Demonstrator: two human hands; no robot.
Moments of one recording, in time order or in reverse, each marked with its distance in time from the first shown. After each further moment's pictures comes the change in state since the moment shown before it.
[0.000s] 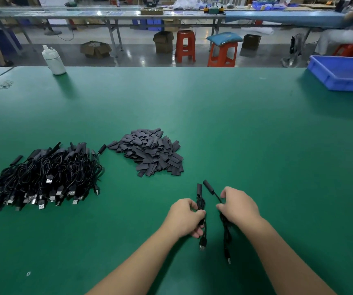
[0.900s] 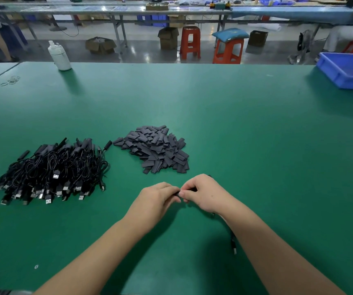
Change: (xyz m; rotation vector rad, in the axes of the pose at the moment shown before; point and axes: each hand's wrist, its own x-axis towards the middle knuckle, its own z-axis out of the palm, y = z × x) left_hand -0.021 -0.016 -0.093 0.672 0.309 0.869; right_hand -0.016 -0.077 -0.018 0.427 -0.176 -0.541
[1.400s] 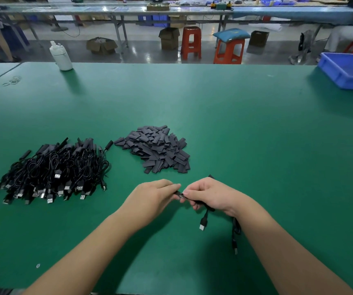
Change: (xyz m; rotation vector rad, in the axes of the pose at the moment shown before) left_hand 0.003 0.001 -0.021 0.193 -0.022 0.198; right_hand -0.004 0.016 -0.007 0.469 -0.260 0.011
